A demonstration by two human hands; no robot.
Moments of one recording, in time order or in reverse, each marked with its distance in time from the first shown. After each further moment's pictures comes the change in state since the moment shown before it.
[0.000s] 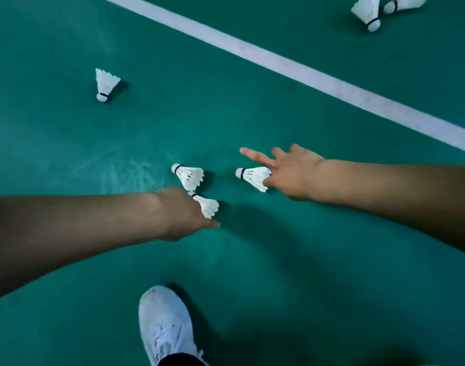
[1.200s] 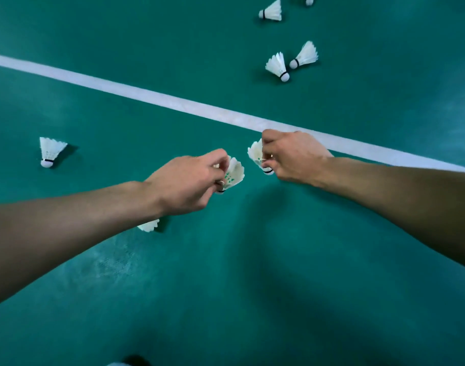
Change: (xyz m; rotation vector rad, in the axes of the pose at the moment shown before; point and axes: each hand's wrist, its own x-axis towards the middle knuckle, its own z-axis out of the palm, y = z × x) left_hand 0.032 -0.020 -0.123 -0.224 1.064 -0.036; right_hand -0.077 0.086 0.042 0.477 0.572 0.490
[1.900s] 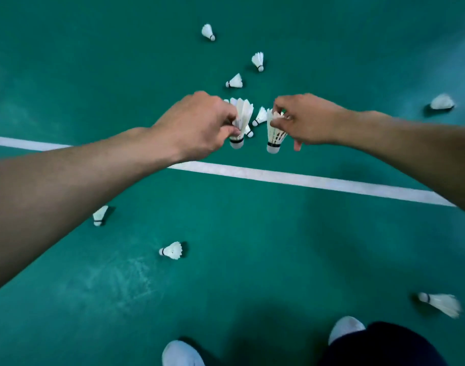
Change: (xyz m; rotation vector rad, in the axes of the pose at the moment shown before) left_hand 0.095 0.081 -0.386 -0.099 0.026 -0.110; right_hand -0.068 0.055 -0.350 0.356 -0.018 0.305
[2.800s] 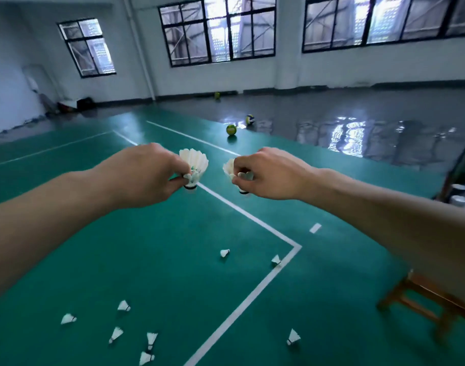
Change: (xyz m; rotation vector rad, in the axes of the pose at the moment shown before) left_hand -0.117 0.385 -0.715 0.313 0.361 1.096; right_hand -0.572 -0.321 -0.597 -0.340 0.770 0.585
